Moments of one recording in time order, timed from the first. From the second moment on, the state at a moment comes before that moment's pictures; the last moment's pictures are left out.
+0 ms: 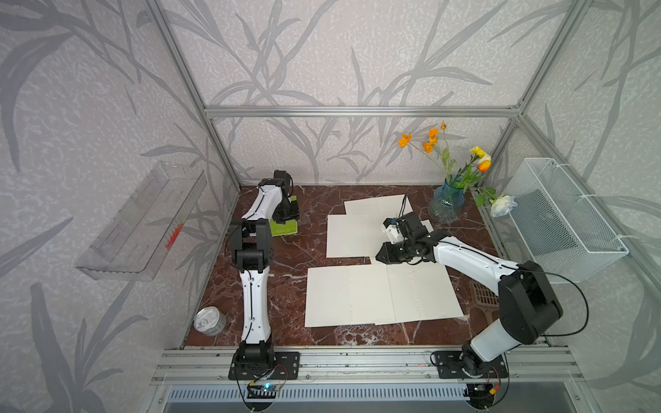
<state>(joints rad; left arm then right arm) 0.00 2.36 2.11 -1.09 0.03 -0.25 0.52 1.60 1.07 -0.48 -0.40 0.42</state>
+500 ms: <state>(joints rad) -0.02 2.37 2.07 -1.06 -0.03 -0.25 0.52 1.60 1.07 -0.48 -0.40 0.42</state>
